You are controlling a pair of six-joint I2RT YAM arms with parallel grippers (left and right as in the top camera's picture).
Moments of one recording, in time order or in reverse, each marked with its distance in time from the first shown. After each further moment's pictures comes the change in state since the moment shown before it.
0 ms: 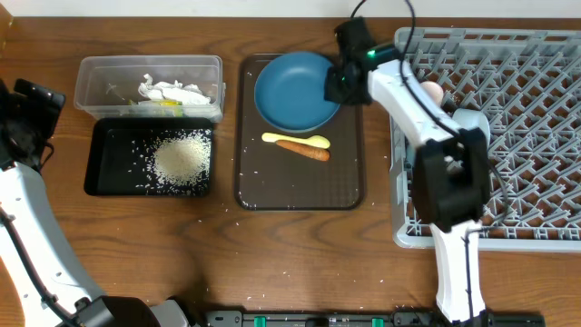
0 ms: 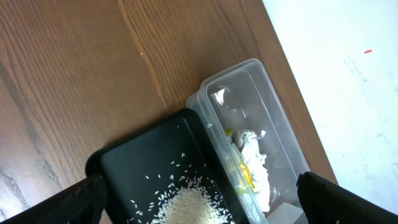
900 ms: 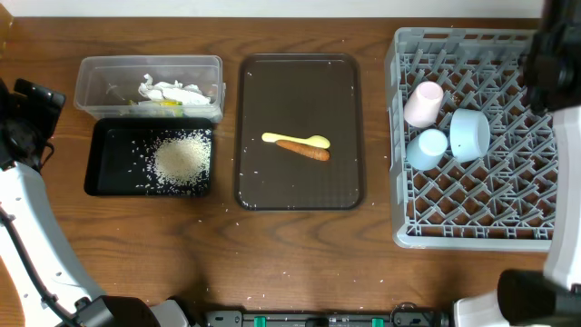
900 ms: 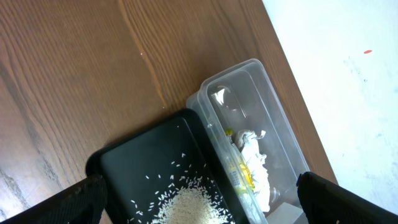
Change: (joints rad) left arm 0.000 0.000 0.000 -0.001 0.000 0.000; right arm -0.417 -0.613 0.011 -0.319 1.350 0.070
